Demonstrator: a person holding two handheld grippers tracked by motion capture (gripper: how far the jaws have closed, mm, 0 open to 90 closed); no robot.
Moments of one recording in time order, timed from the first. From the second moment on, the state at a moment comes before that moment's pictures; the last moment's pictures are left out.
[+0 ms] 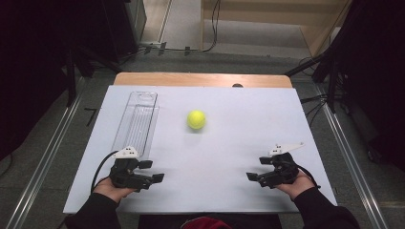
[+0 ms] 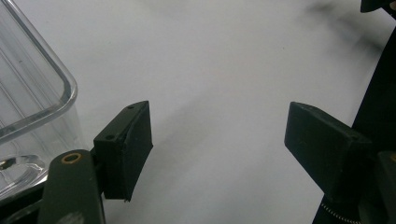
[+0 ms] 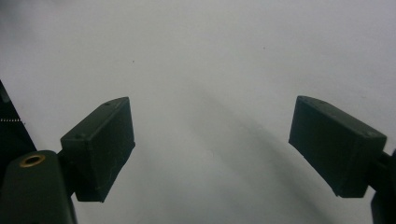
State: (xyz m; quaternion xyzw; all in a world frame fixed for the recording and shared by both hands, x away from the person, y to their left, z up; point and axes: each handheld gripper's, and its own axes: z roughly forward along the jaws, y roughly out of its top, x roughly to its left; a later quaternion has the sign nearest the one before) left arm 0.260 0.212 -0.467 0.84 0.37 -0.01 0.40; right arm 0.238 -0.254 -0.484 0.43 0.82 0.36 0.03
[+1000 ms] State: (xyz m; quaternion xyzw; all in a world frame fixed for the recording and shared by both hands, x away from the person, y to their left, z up) left arm 0.261 0.212 -0.467 0.84 0.37 -0.02 0.40; right arm 0.239 -0.253 -0.486 0.43 0.83 0.36 0.02
